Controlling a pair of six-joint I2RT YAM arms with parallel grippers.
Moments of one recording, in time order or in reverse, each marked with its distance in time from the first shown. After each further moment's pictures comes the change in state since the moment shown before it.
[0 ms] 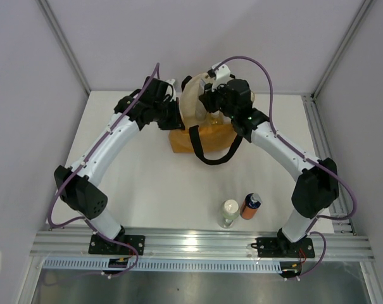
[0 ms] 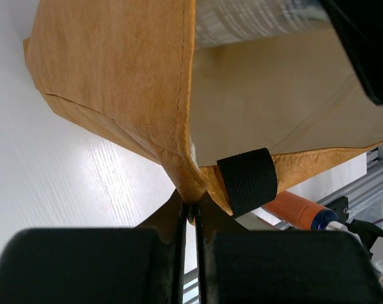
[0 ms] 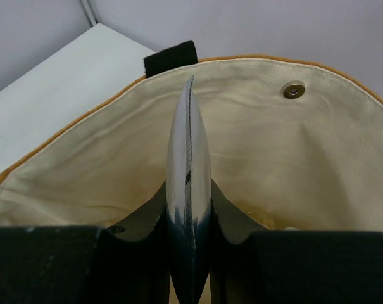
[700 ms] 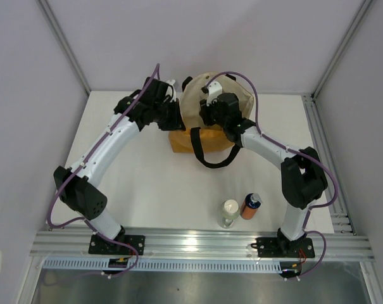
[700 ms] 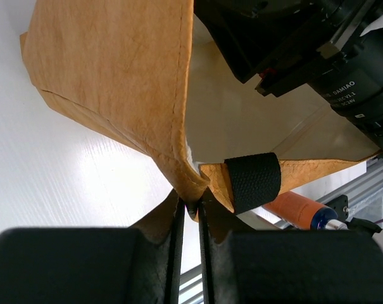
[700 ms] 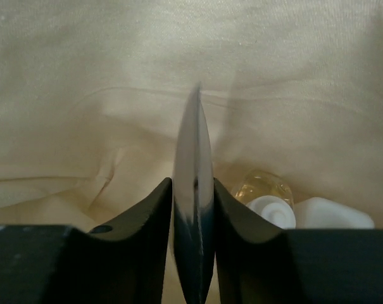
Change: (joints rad) left arm -0.002 -0.008 -0.010 0.002 -0.001 -0.003; right arm 0.003 0.138 -0.119 0.096 0.061 -0.029
